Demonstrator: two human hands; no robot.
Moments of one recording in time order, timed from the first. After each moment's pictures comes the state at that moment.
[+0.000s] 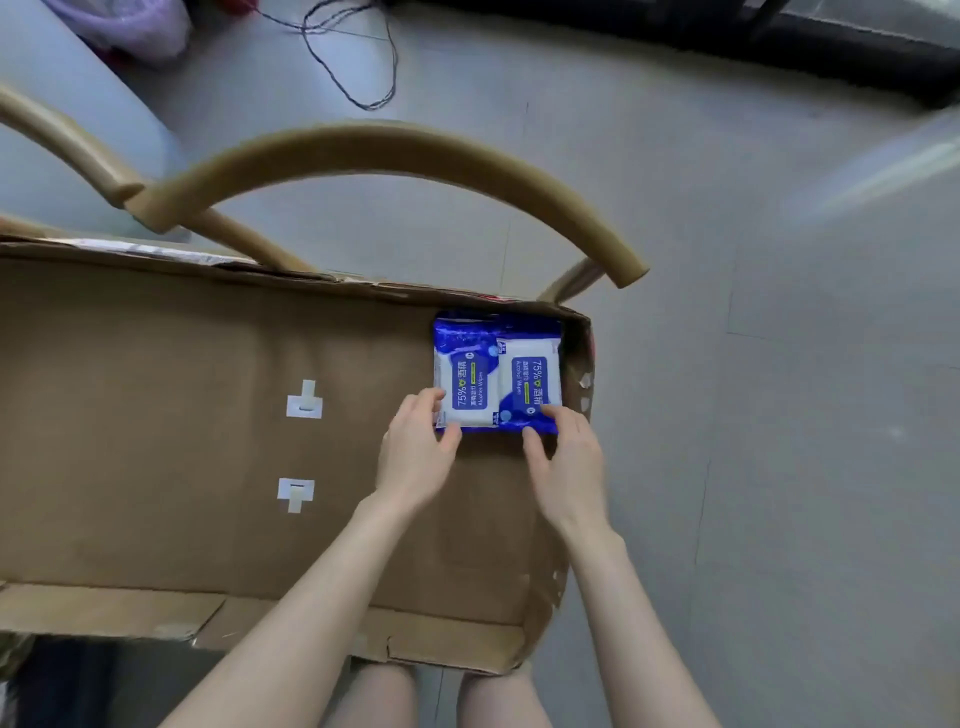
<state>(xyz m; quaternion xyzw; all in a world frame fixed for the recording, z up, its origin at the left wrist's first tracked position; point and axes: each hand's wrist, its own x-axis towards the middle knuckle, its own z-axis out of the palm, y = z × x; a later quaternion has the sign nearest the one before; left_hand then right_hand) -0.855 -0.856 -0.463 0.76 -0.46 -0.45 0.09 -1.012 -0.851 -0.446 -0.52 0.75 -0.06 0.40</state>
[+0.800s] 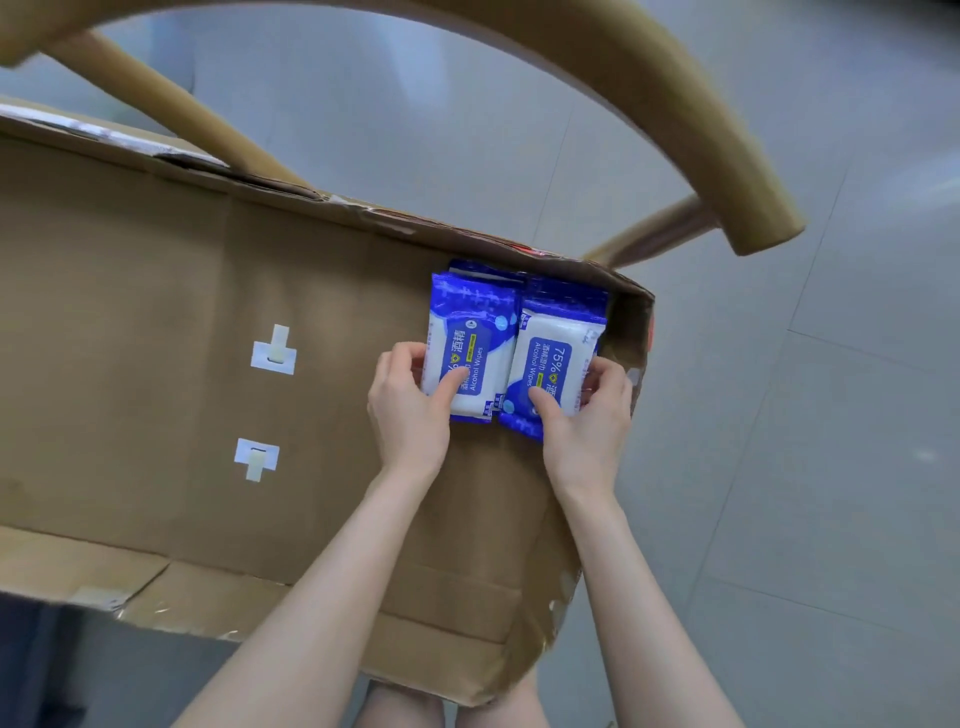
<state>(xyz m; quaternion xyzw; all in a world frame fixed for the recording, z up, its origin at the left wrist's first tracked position) -0.876 -0.863 -0.535 0.85 -0.31 -0.34 0.24 -1.013 -0.880 -0.532 -0.40 0.78 -0.19 0.44</state>
